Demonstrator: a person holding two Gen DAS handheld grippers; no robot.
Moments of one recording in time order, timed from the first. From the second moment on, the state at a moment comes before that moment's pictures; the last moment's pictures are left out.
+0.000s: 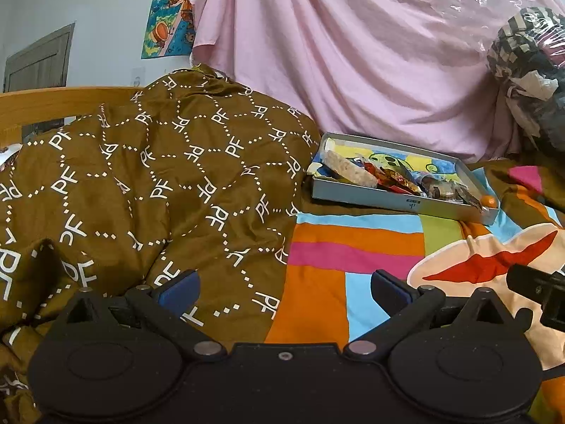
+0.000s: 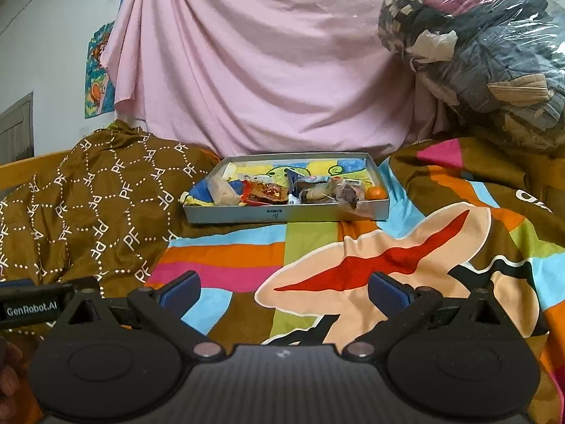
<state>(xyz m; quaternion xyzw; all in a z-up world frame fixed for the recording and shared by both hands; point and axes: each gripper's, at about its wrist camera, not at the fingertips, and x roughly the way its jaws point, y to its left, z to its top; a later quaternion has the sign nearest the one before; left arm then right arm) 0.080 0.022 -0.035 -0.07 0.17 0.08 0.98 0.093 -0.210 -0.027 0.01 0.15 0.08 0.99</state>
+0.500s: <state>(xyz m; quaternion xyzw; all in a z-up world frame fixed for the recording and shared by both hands) 0.080 0.019 -0.031 -0.05 0.17 0.08 0.98 0.093 -0.210 -0.027 0.01 0.15 0.08 0.99</state>
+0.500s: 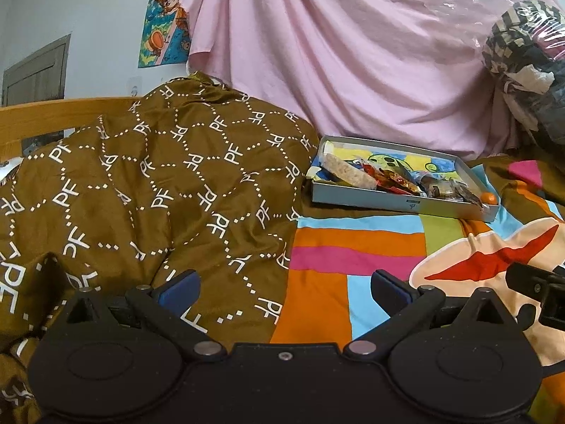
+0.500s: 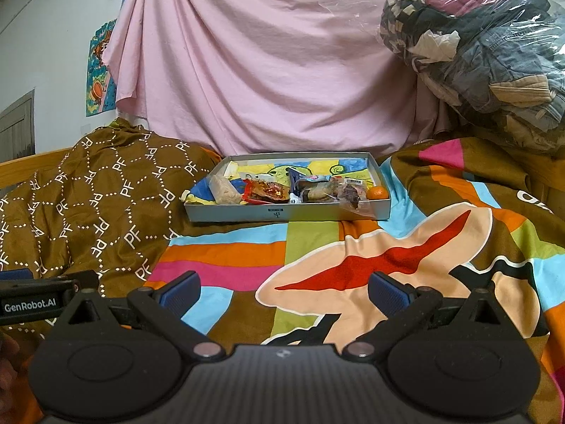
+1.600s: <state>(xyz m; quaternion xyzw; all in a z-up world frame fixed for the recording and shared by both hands) 0.077 0.017 -0.027 -0.05 0.16 0.08 0.98 0.100 -0.214 -0.027 0.02 0.15 0.07 0.99</state>
